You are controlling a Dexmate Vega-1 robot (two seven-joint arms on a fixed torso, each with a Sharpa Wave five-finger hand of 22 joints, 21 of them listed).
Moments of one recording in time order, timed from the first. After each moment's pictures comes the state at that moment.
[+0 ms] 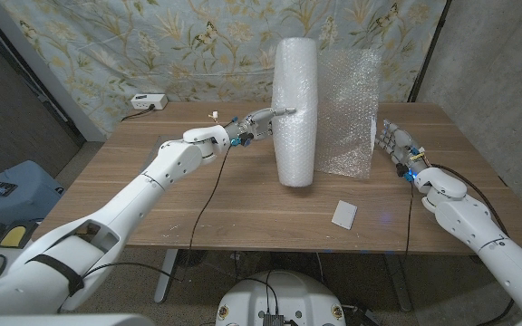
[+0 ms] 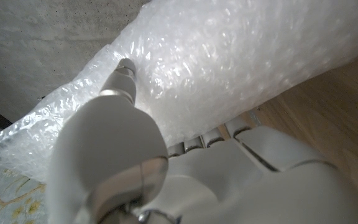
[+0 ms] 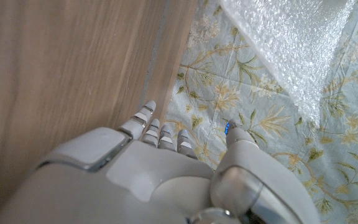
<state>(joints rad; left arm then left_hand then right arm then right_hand) 0.59 0.49 0.52 -1.54 -0.85 0.31 -0.30 1.10 0.09 0.30 -0.18 0.26 0.39 0.07 0.20 0.18 0.43 -0.03 0.34 0.33 0.43 -0.04 0.29 0.20 0.31 0.10 0.28 0.20 -1.02 -0.63 -0.13 -1.48 0.69 0.07 0.03 0.35 0.16 0.32 -0.06 0.18 -0.05 0.05 0.20 0.20 -0.10 0.12 0.20 0.20 -0.09 0.08 0.21 0.22 0.15 0.02 0.19 0.17</state>
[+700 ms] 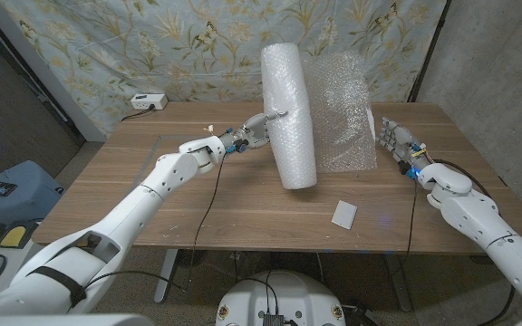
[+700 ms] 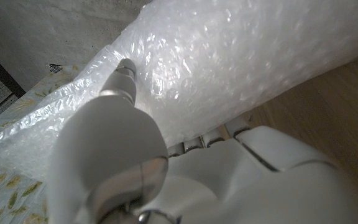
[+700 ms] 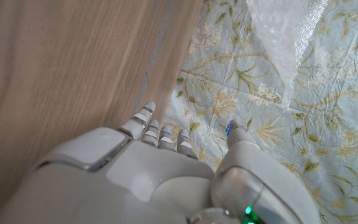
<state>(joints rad) 0.65 0.46 0.45 -1.48 -0.98 0.33 -0.34 1.10 0.09 0.30 -0.18 0.27 0.38 0.07 0.20 0.18 0.43 -0.02 0.34 0.34 0.43 -0.04 0.29 0.20 0.31 0.09 0.28 0.20 -1.03 -0.68 -0.12 -1.52 0.67 0.02 0.05 0.34 0.16 0.32 -0.06 0.18 -0.05 0.05 0.20 0.20 -0.10 0.12 0.20 0.20 -0.11 0.10 0.21 0.22 0.14 0.02 0.19 0.17</state>
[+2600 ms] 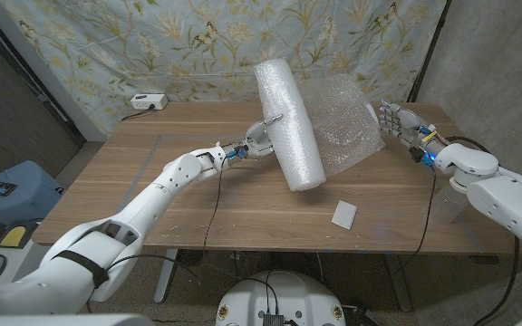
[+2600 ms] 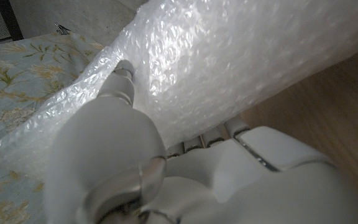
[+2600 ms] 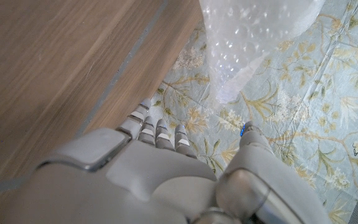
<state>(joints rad) 0.57 0.35 0.45 -1.18 -1.15 0.47 -0.52 1.07 0.09 0.31 -0.18 0.29 0.39 0.09 0.20 0.18 0.45 -0.01 0.33 0.35 0.44 -0.02 0.28 0.21 0.30 0.10 0.28 0.20 -1.08 -0.82 -0.03 -1.73 0.61 -0.10 0.13 0.31 0.06 0.27 -0.11 0.18 -0.02 0.12 0.20 0.20 -0.06 0.21 0.22 0.21 -0.09 0.18 0.20 0.20 0.14 0.10 0.19 0.17</state>
